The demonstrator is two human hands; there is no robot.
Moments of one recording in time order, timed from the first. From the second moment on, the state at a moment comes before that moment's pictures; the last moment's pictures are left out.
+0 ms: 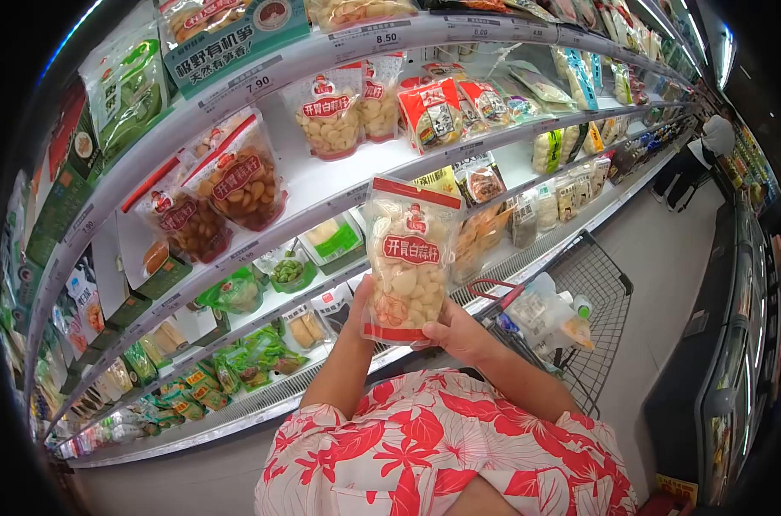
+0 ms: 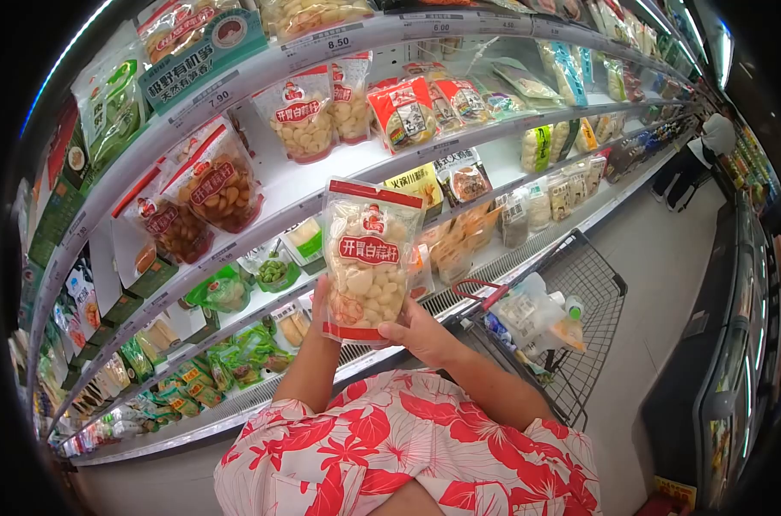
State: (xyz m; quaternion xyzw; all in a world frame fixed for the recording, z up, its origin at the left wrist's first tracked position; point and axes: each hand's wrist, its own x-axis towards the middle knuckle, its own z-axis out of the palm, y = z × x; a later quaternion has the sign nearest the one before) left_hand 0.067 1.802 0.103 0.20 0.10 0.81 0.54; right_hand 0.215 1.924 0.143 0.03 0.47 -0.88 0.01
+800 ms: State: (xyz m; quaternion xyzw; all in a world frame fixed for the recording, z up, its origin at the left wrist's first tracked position) left_hand -0.105 1.858 0.202 0.19 0.68 0.68 -0.21; right_hand -0.043 1.978 0.197 0.10 0.84 -0.46 -0.28
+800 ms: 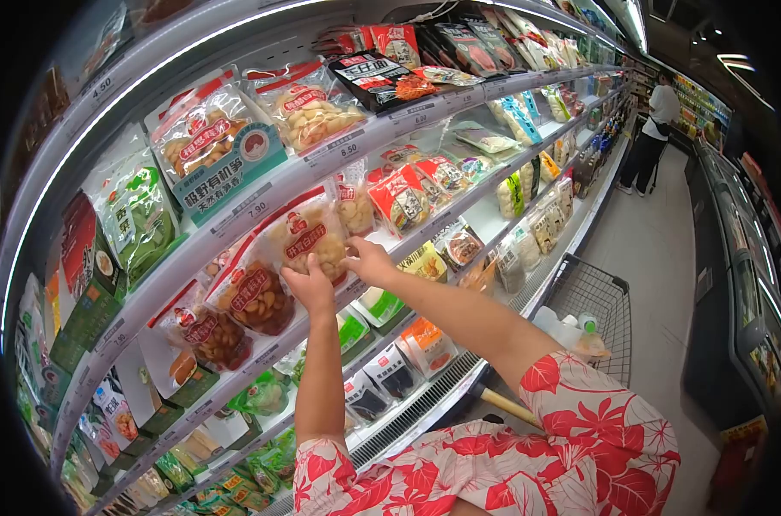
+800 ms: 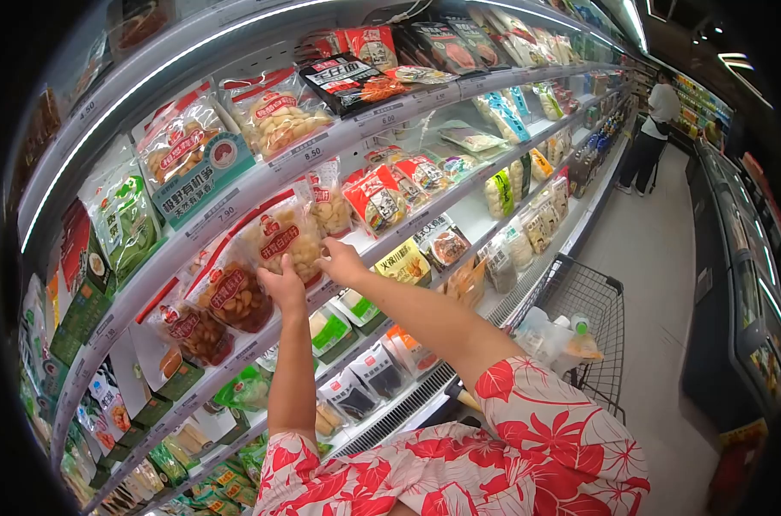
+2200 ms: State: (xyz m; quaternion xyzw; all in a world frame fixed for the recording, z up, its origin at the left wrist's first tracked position) left_hand 0.207 1.928 0.020 0.68 0.65 0.31 0.15; right_hand 0.561 1.995 -0.021 0.59 0.78 -0.16 -0.09
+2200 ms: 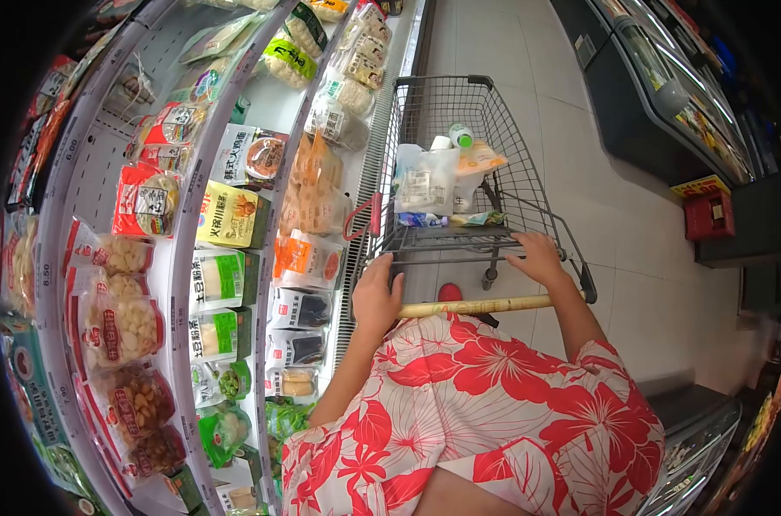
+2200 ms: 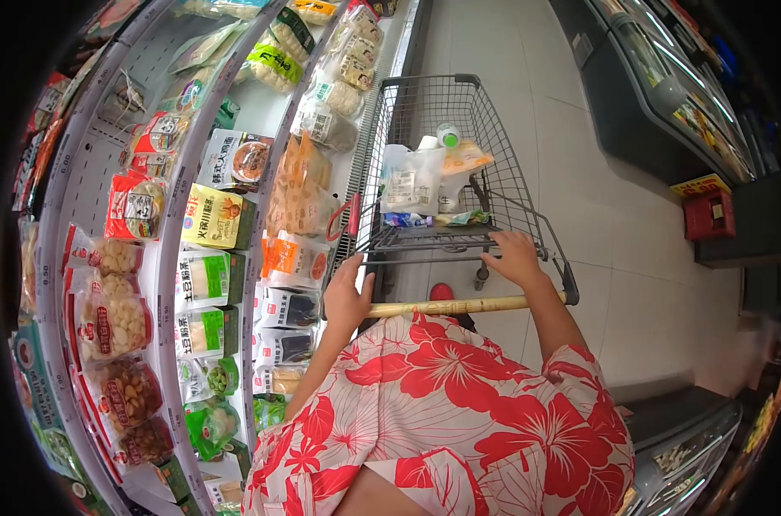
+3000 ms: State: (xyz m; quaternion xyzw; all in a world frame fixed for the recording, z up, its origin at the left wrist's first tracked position) left_hand 0.237 1.955 0.018 0.70 0.67 0.23 0.11; right_hand 0.594 2.022 -0.009 0.70 0.68 -0.22 -0.01
